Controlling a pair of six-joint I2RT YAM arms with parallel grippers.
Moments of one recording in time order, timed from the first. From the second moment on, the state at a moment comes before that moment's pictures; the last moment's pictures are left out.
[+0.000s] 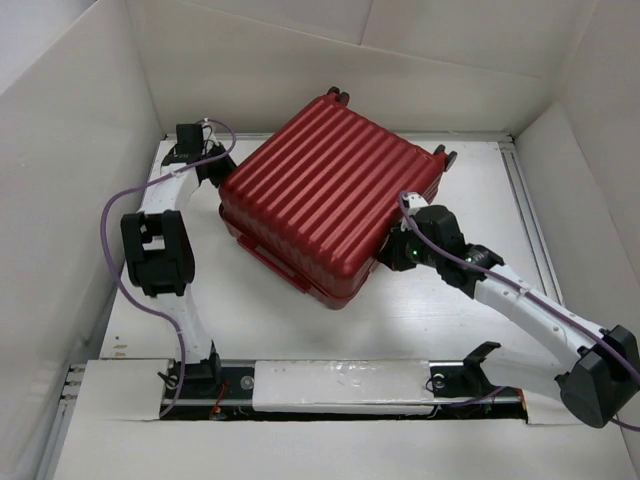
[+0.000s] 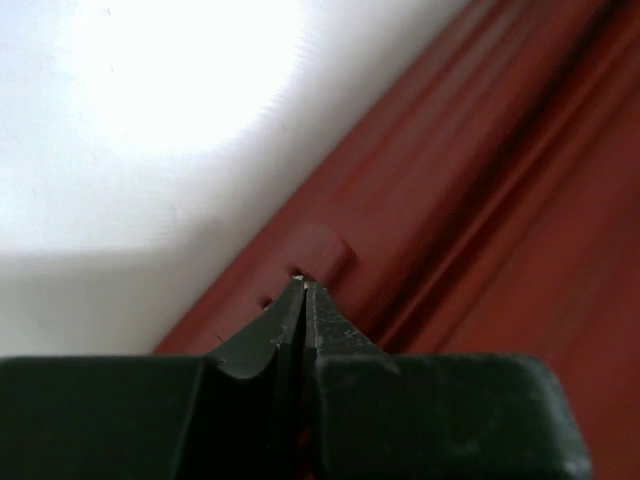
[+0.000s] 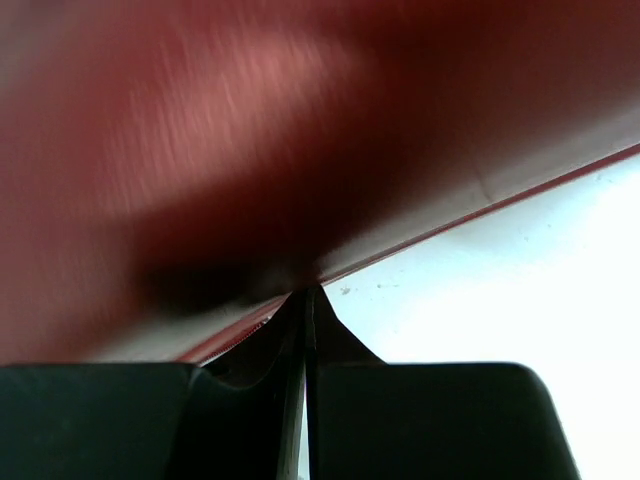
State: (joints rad) left arm 0.04 2.00 1.65 -0.50 0.45 -0.49; right arm 0.60 1.12 0.82 -0.31 -0.17 0.43
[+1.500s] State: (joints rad) left arm -0.17 1.19 1.31 -0.55 -0.13 -0.73; right arm 0.58 1.14 0.89 -0.57 0.08 0.57
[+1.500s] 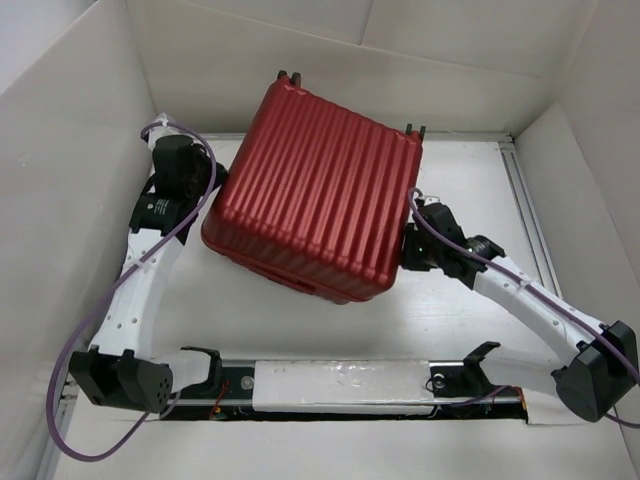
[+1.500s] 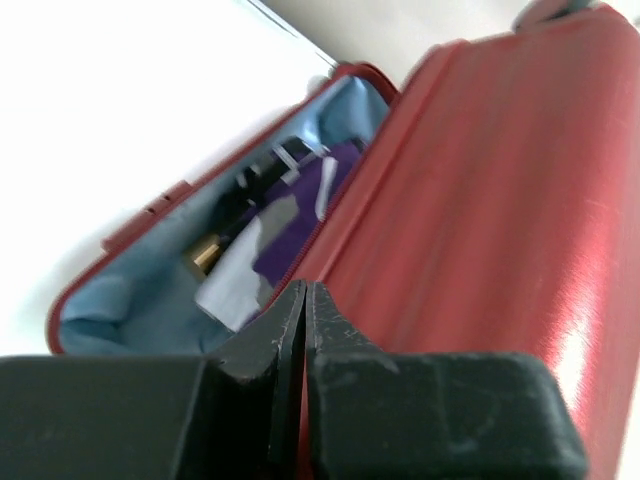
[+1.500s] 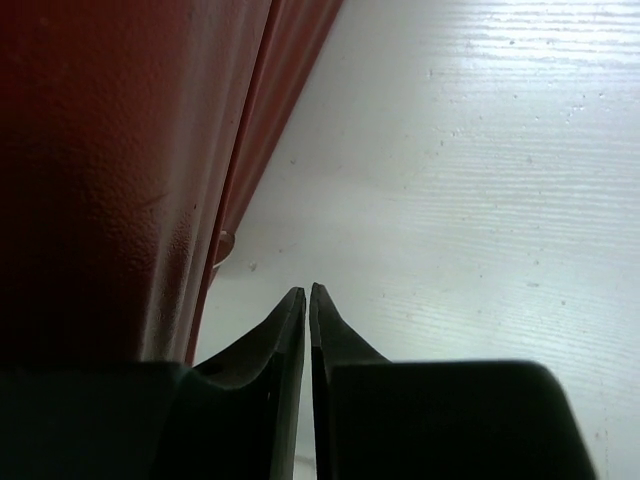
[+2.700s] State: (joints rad) left arm -0.18 0.80 1.06 -0.86 0.03 -0.71; right arm 0.72 0.90 0.74 -0.36 -0.15 0.37
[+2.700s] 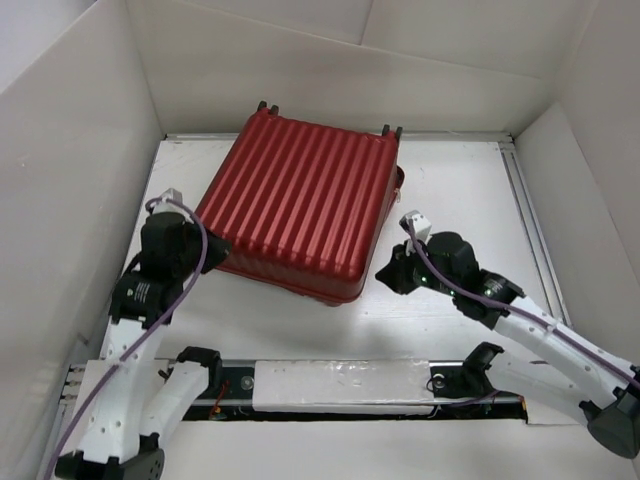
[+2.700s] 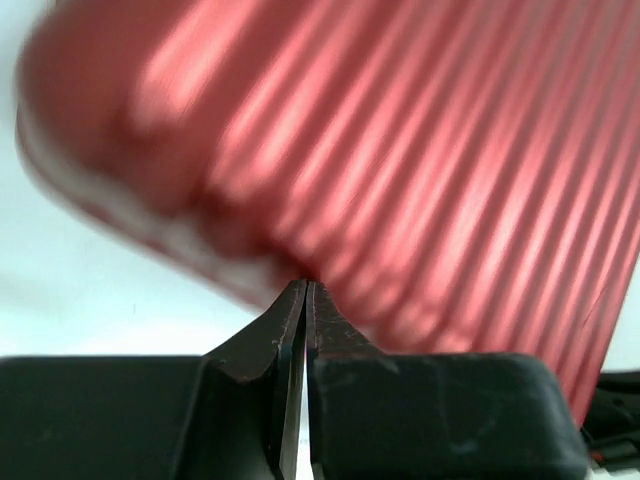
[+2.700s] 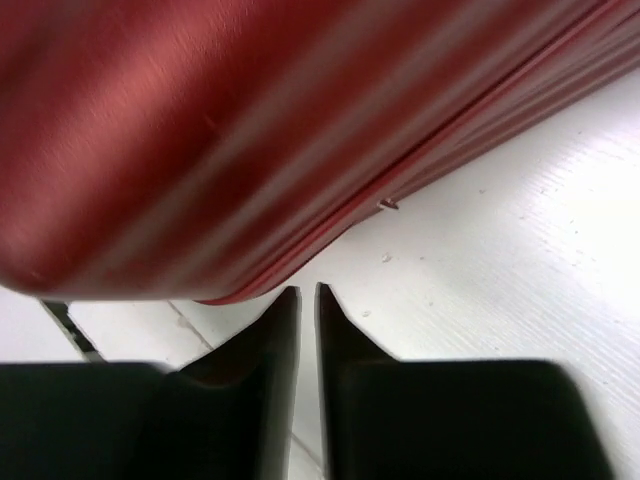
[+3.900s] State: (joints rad) left arm -0.18 0.60 0.11 0.02 0.37 -1.18; right arm 0.58 1.07 0.30 0.46 -0.36 0.33
